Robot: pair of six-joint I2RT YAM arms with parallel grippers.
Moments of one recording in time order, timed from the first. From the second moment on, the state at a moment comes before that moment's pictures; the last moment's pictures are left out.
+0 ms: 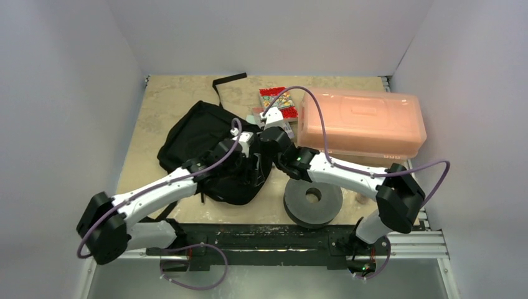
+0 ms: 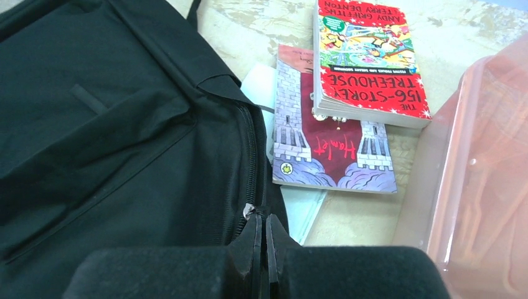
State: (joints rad) left arm -0.79 1.13 0.77 -0.36 0.06 -0.54; right arm 0.94 1.56 1.09 -0.04 0.60 0.29
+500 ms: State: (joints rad) left arm -0.79 1.06 0.70 -0.39 -0.06 -0.57; right arm 0.96 1.55 1.07 -0.02 0.56 0.27
